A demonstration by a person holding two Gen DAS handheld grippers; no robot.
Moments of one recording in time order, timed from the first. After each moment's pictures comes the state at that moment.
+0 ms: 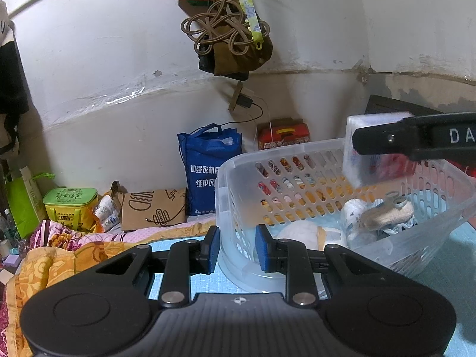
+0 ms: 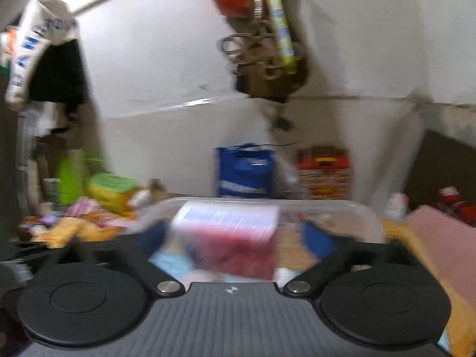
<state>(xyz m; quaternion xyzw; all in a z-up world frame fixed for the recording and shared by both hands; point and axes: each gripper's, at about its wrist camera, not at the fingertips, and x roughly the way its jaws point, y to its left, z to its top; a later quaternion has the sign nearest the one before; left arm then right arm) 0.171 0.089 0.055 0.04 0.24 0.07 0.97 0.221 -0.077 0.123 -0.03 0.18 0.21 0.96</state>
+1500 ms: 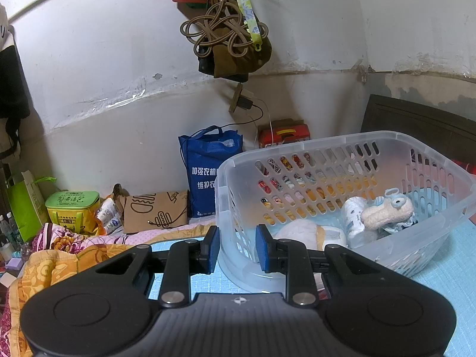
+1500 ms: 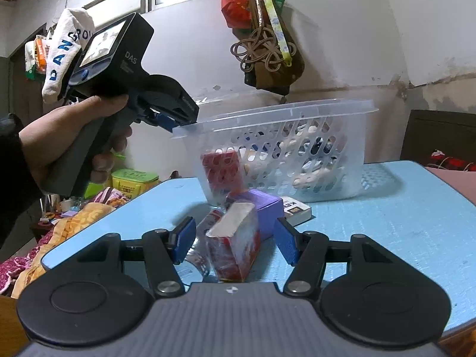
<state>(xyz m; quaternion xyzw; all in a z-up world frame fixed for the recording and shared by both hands) 0.169 0.091 0.056 0.04 0.24 0.07 0.97 0.027 -0.094 -0.009 0.02 0.14 0.23 0.96</state>
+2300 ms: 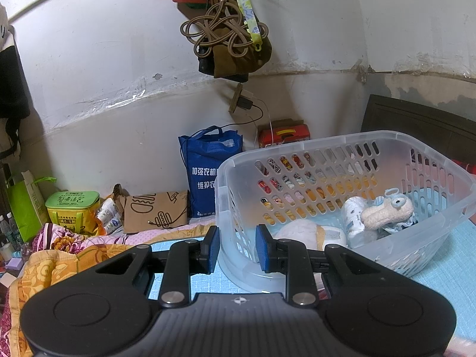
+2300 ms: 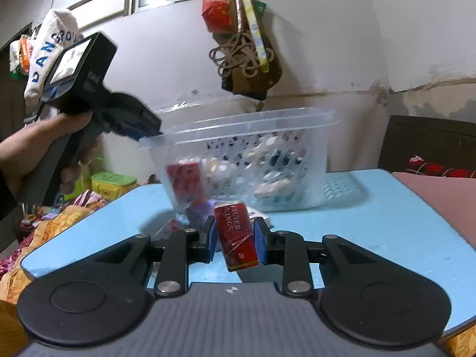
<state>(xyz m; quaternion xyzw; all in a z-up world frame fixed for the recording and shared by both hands) 0.169 0.091 0.055 0.04 0.24 0.07 0.97 0.033 -0.126 0.003 0.01 0.14 0.19 0.97</state>
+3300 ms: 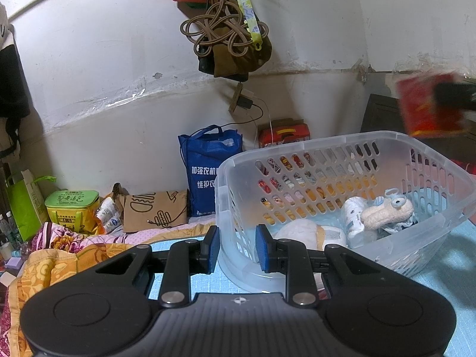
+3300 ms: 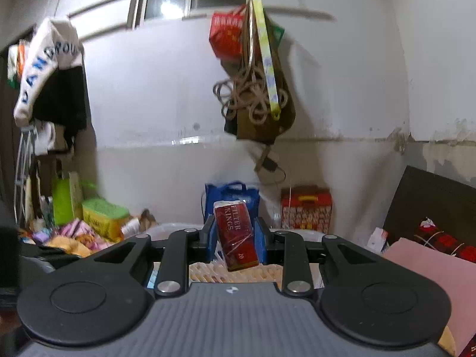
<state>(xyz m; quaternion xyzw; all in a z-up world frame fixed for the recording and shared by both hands) 0.168 0.089 0.056 0.04 0.24 0.07 0.97 0.177 -0.095 0.139 -0.03 0.11 0.21 0.97</state>
